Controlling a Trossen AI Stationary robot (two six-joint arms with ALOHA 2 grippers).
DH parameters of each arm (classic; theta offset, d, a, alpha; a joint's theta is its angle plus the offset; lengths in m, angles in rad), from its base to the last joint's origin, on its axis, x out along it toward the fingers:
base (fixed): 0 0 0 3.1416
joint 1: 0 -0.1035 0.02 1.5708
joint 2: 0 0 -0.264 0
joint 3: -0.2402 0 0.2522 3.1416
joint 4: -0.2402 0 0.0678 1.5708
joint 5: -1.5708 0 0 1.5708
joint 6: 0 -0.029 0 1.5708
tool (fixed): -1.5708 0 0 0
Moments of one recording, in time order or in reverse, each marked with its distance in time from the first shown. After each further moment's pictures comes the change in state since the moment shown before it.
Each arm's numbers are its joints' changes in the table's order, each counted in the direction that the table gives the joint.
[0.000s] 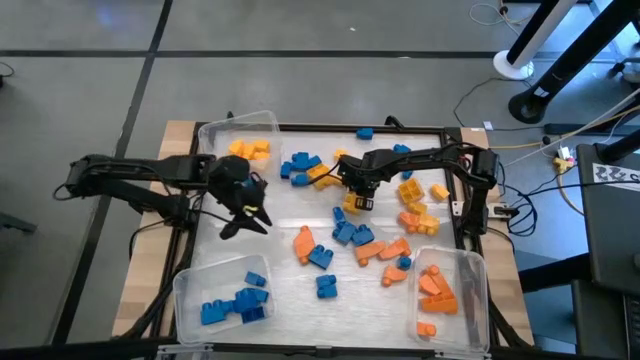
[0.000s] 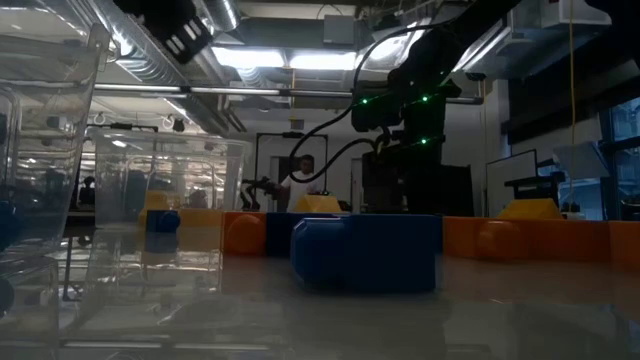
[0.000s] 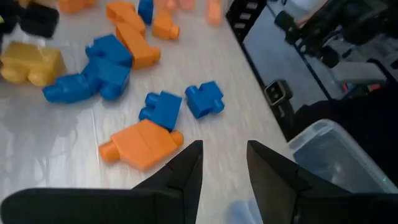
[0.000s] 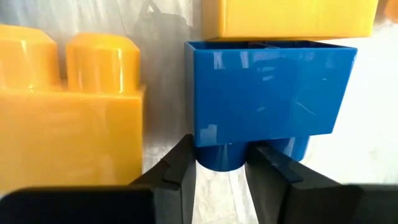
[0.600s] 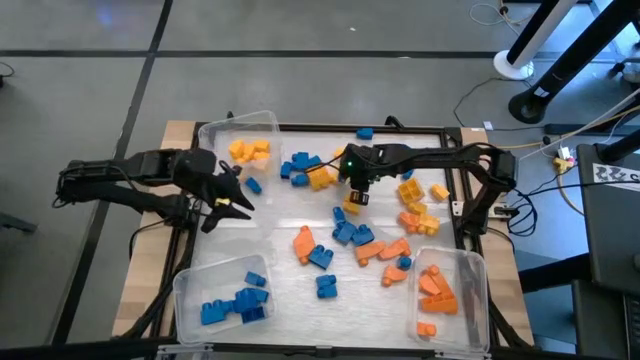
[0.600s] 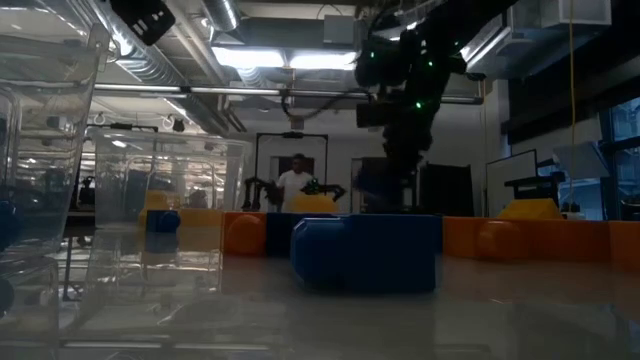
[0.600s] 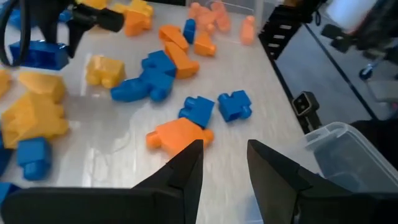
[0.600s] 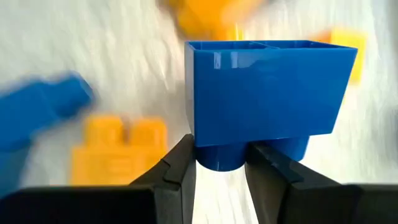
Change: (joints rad) left arm 0.000 -0.240 0.000 -0.148 -0.190 0.032; right arm -0.005 -0.151 0.001 0.128 -0.061 0.012
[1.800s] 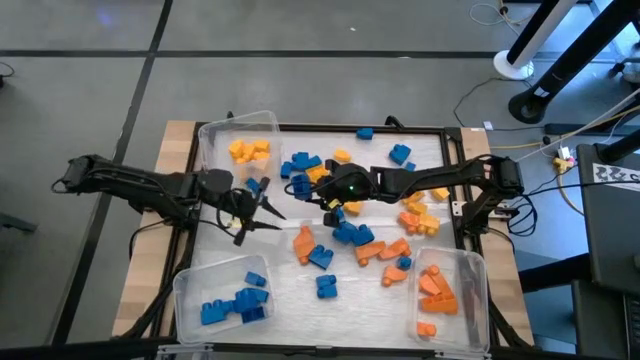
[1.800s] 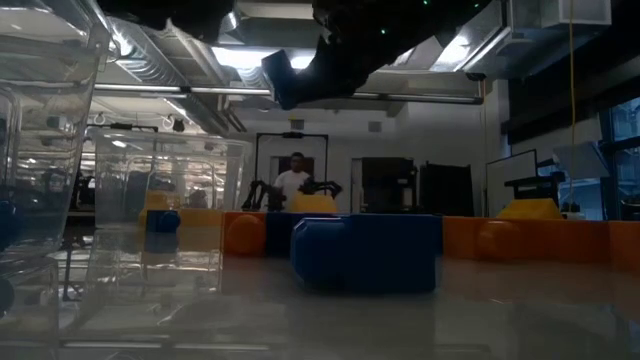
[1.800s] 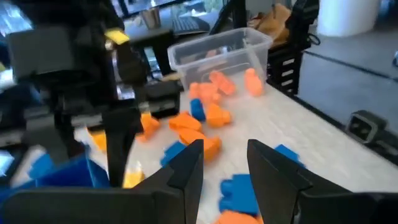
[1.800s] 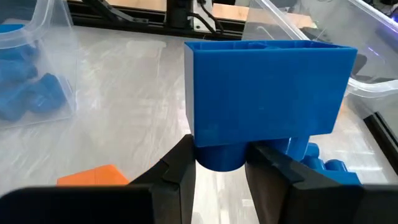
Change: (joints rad) left arm 0.107 0.167 0.316 0.839 -0.085 -0.344; right arm -0.244 -0.022 -0.002 0.627 -0.047 -0.009
